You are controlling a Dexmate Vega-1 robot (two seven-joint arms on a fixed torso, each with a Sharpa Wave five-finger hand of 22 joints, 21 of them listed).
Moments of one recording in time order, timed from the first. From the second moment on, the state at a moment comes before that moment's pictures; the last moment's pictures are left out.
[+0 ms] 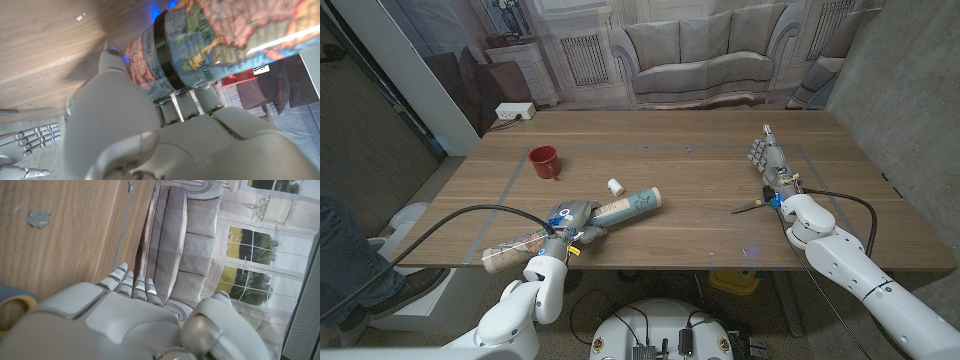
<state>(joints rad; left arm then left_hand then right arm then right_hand) 1.36 0.92 0.60 -2.29 0.73 0.81 0.35 1.26 0.17 -0.13 -0.13 0.35 0.71 -0.05 0.28 0.20 0.76 -0.15 0.26 0.21 0.78 -0.09 0.27 0.20 0.80 -0.09 0.40 0.17 -1.12 -0.63 -0.26 -1.71 0.67 0.12 -0.25 0.27 -0.01 -0.01 0.01 0.24 0.09 0.09 0.19 0.18 0.10 0.09 0.21 0.18 0.09 0.08 0.19 0.18 0.16 -0.02 0.20 0.18</state>
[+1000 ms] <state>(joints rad) 1.45 0.95 0.48 -2.35 0.63 0.75 0.43 1.26 0.18 -0.12 -0.10 0.32 0.72 -0.05 0.28 0.21 0.76 -0.14 0.25 0.21 0.78 -0.09 0.25 0.20 0.80 -0.09 0.39 0.18 -1.14 -0.64 -0.24 -1.72 0.68 0.14 -0.24 0.27 0.00 -0.01 0.01 0.24 0.09 0.09 0.19 0.18 0.10 0.09 0.21 0.18 0.10 0.07 0.19 0.18 0.16 -0.02 0.20 0.18</state>
